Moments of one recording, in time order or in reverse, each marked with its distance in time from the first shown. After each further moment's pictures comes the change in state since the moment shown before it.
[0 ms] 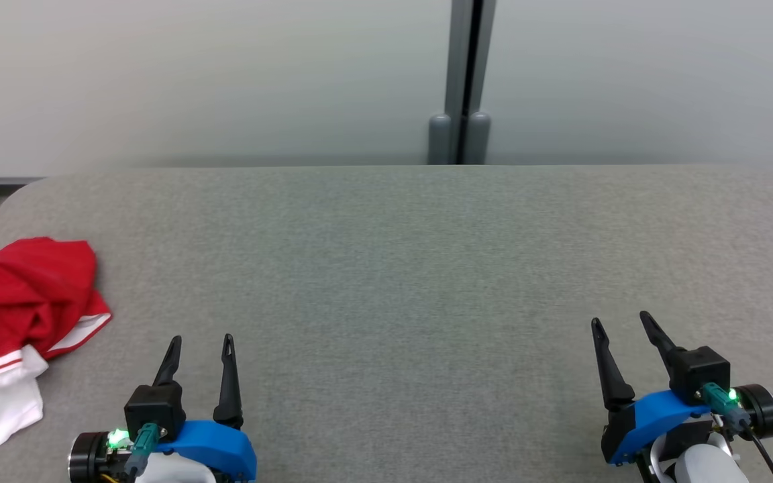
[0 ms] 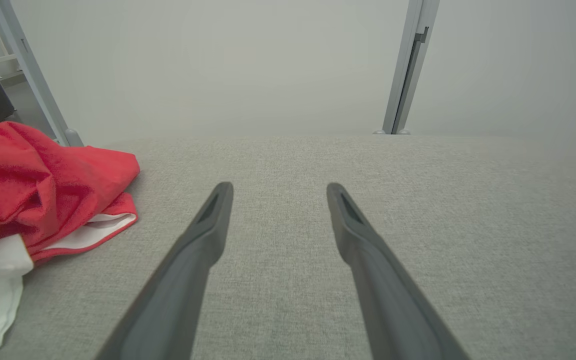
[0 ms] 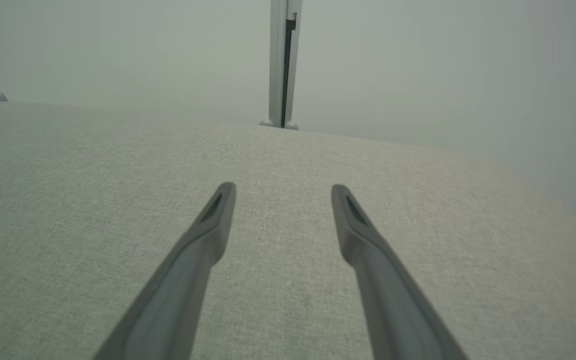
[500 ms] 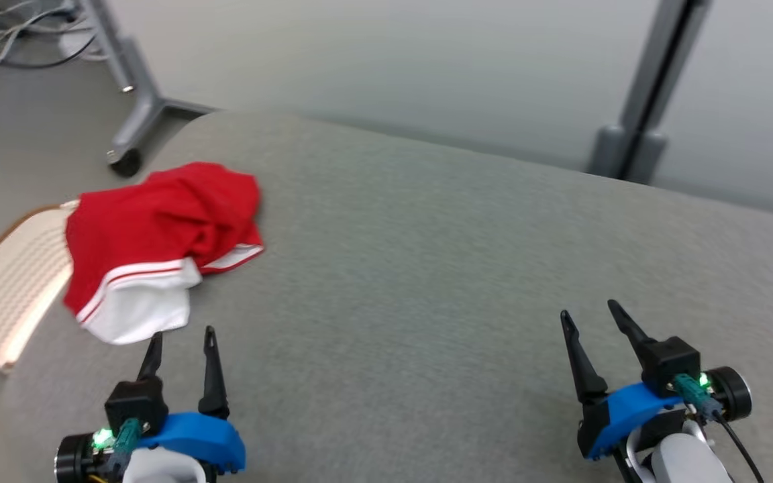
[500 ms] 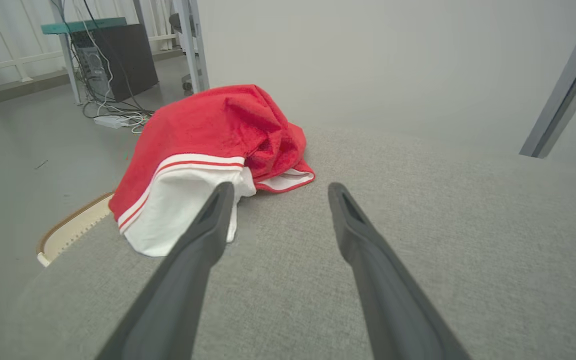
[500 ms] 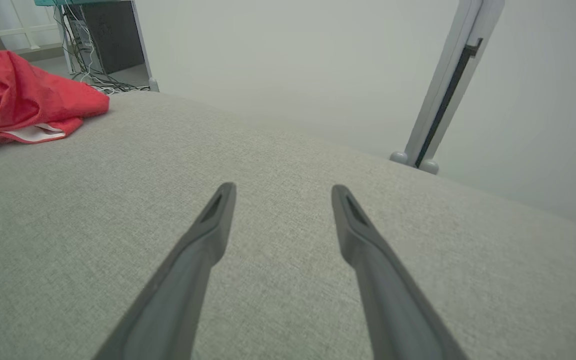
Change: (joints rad) left arm -0.019 0.000 0.019 -0.001 -0.036 0.032 -0.004; right arm -0.026 0.001 0.081 -0.005 0.004 0.001 -0.004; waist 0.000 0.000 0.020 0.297
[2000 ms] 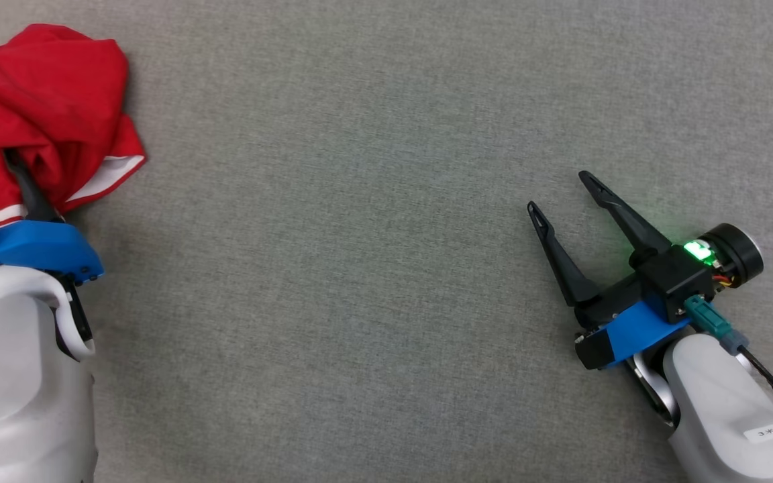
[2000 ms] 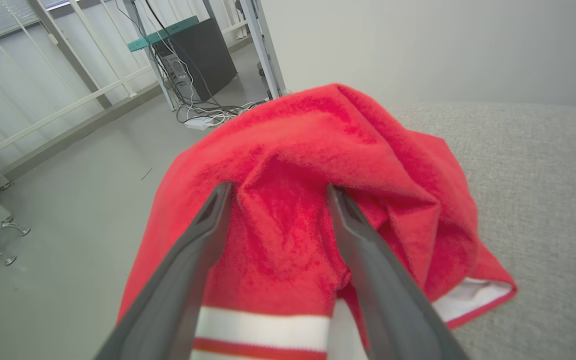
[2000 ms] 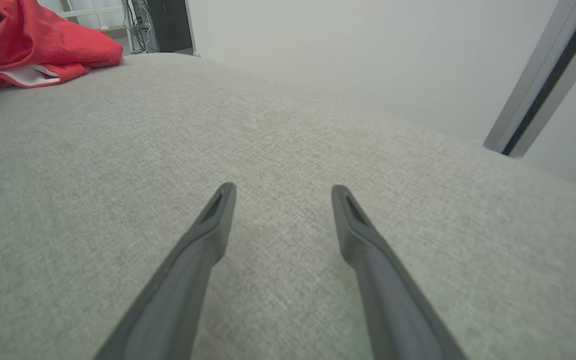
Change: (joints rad) left arm -0.487 0.134 0.224 0.230 0.062 0.150 0.000; right arm -0.197 -0.208 0.286 -0.230 0.087 0.000 -0.003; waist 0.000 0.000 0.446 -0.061
